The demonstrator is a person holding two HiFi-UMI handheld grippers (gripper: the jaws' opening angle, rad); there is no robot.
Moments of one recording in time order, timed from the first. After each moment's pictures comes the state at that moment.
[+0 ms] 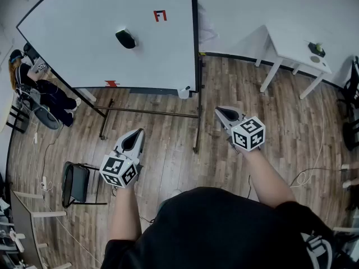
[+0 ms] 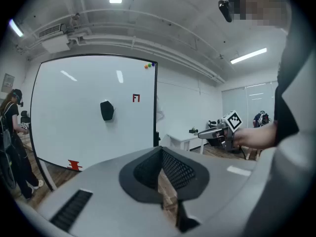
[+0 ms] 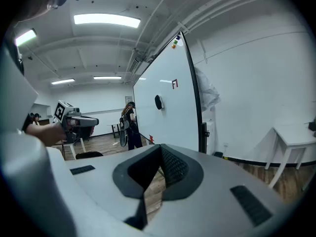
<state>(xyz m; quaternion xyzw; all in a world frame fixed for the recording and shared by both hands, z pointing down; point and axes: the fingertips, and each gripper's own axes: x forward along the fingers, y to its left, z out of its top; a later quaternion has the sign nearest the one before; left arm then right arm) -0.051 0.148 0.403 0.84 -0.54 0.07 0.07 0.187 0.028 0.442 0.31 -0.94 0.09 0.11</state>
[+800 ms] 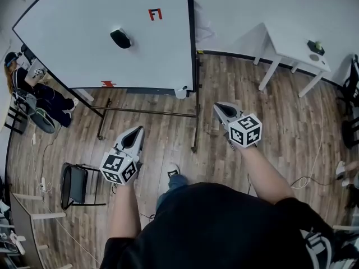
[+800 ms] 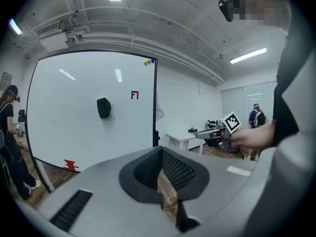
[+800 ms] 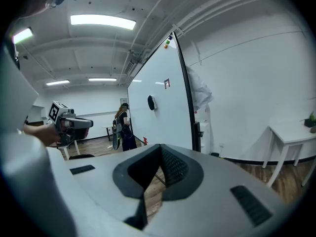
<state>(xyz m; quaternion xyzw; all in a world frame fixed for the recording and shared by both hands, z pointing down) -0.041 0.120 0.415 0.85 -0.52 0.07 0.07 0.197 -0.005 0.454 0.34 -0.93 0.10 0.09</state>
